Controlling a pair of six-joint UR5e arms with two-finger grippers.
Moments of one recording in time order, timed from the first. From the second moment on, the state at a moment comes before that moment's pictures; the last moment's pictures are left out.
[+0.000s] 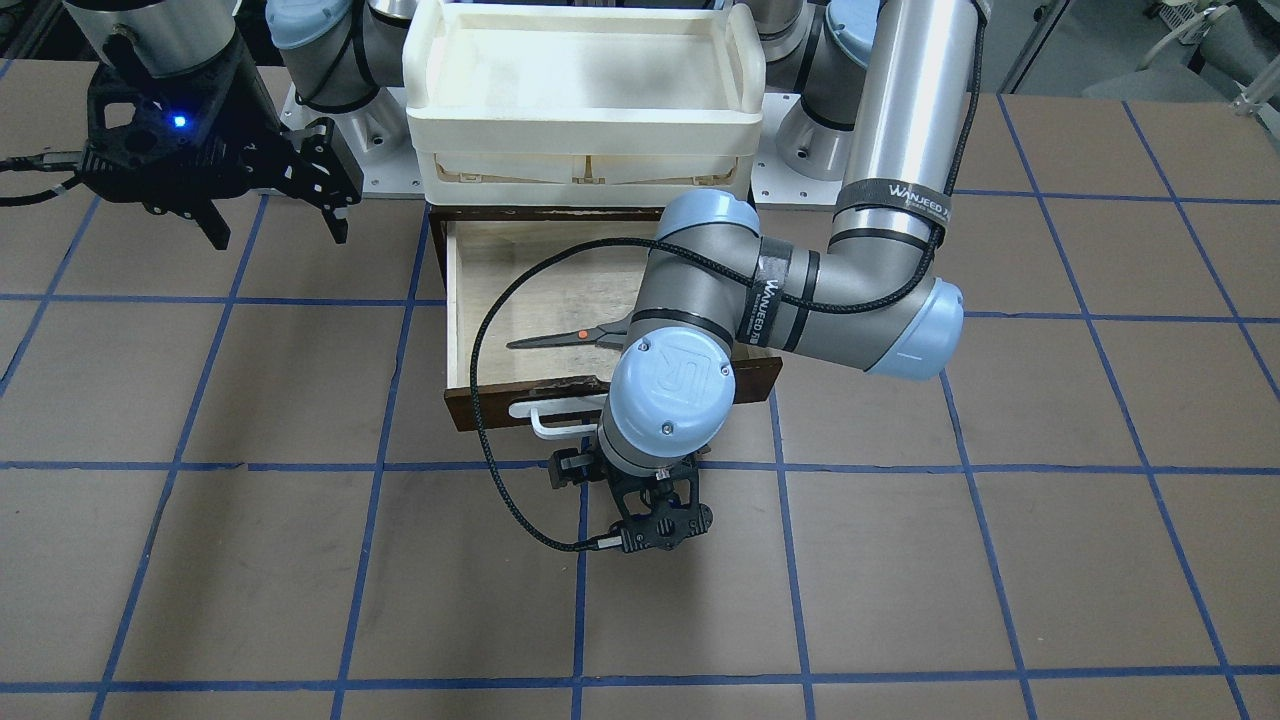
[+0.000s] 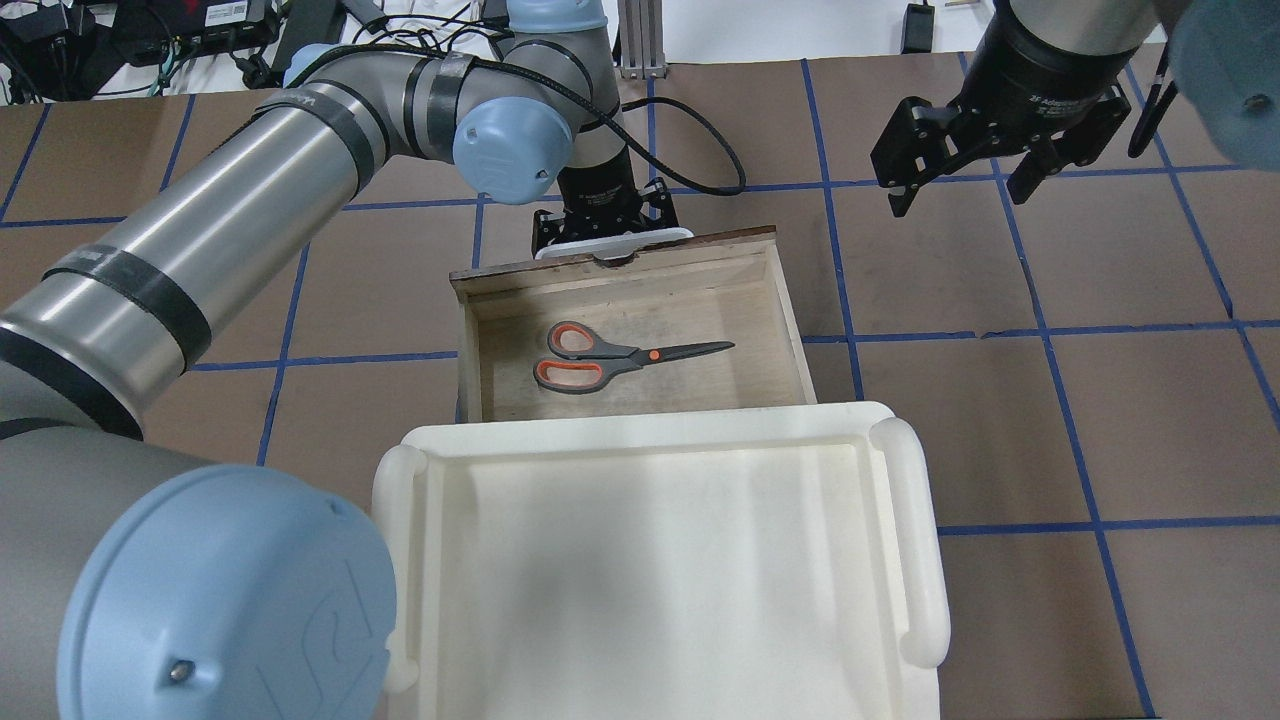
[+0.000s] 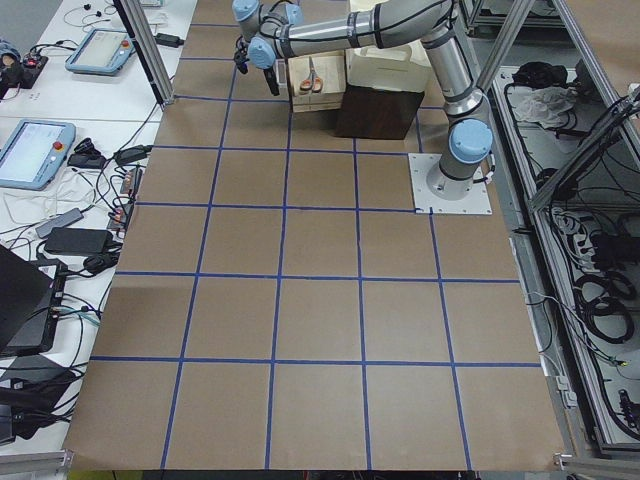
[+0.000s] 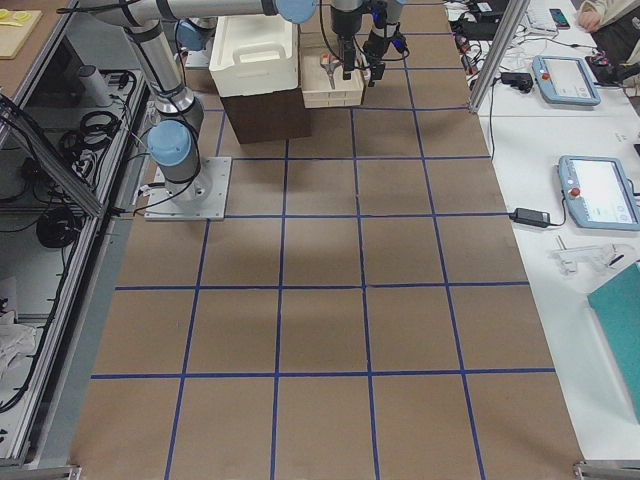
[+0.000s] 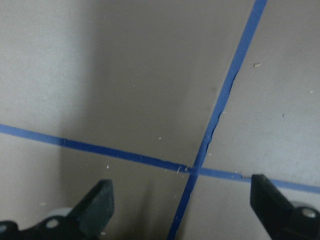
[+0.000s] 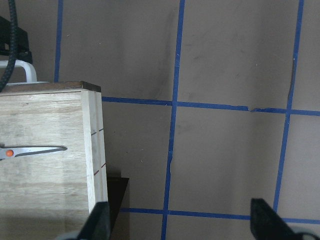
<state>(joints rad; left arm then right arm) -1.84 -2.17 -1.30 -1.42 1.44 -0.52 1.56 -1.59 1.54 -1.56 -1.55 -0.09</state>
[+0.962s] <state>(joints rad) -1.84 -2.15 -1.30 -1.42 1.43 -0.53 1.56 -1.59 1.54 -1.57 -1.58 -0.09</state>
